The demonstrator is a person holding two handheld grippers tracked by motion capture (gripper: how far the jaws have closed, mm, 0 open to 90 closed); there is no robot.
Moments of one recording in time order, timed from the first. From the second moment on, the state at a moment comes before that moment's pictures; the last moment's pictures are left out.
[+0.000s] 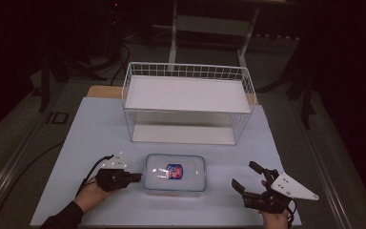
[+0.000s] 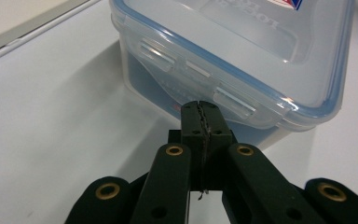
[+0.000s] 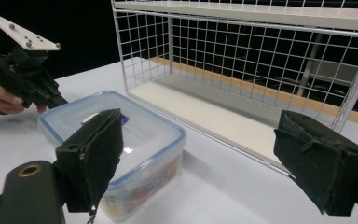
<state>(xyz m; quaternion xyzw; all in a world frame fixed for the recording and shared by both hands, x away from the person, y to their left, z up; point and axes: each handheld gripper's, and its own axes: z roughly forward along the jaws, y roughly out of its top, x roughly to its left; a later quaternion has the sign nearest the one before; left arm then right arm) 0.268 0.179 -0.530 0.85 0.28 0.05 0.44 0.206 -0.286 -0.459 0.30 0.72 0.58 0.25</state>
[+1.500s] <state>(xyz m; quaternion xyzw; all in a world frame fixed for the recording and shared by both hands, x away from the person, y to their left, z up) 0.282 0.148 -0.490 0.82 0.29 0.04 0.50 0.208 -0.277 -0.463 0.29 0.74 0.55 0.26</state>
